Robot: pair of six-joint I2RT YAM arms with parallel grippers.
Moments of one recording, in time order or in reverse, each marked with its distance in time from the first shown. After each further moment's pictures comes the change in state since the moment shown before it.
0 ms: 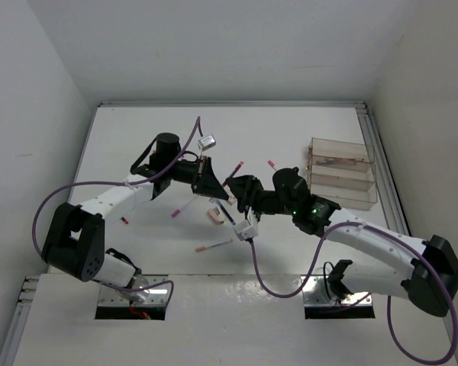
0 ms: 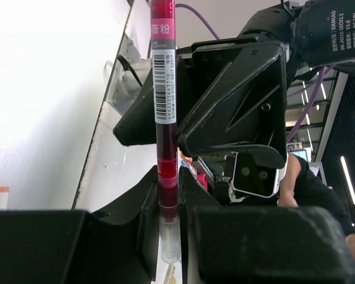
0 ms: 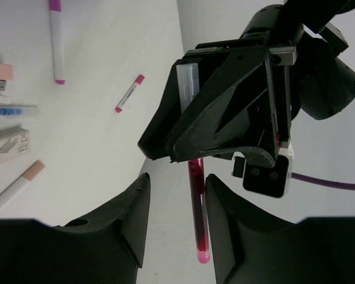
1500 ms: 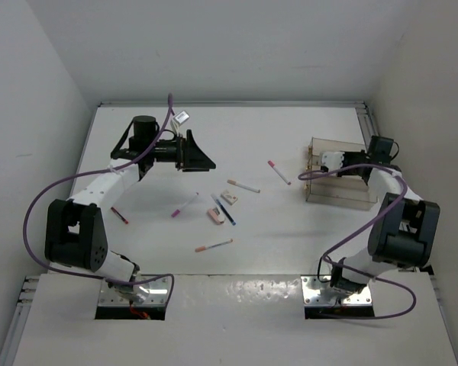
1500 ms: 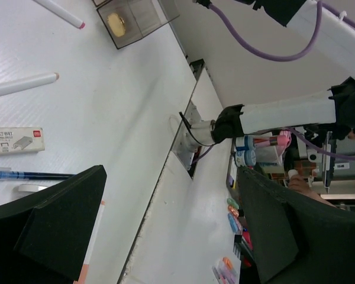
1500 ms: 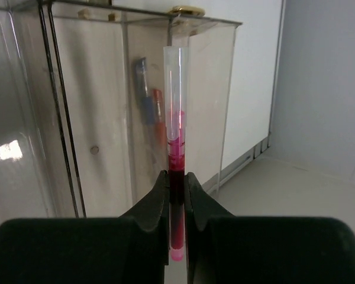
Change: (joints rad) left arm 0.212 0.051 0.163 -0.181 -0.137 0.200; right arm -1.132 0.381 0.167 -0.245 -0.125 0.018
